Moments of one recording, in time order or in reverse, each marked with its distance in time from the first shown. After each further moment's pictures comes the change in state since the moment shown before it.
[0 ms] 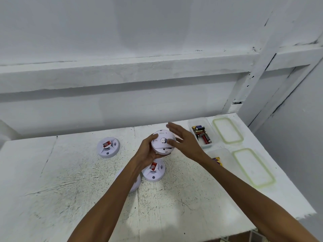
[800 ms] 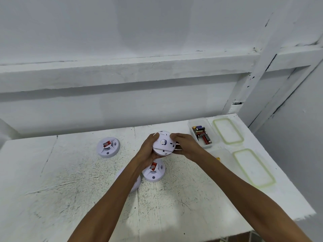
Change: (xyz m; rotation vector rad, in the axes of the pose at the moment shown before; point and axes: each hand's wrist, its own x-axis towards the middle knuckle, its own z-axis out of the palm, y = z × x) left_hand 0.000 -0.005 -0.001 0.128 0.056 0.097; right_hand 0.010 -0.010 0.009 0.492 0.097 0.600
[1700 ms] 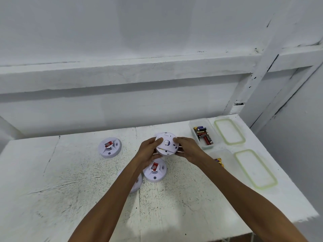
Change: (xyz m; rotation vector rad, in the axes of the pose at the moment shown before) left_hand -0.005 0.004 -0.005 0.084 0.099 -0.023; right_hand 0.002 0.010 -0.002 0.051 0.060 0.046
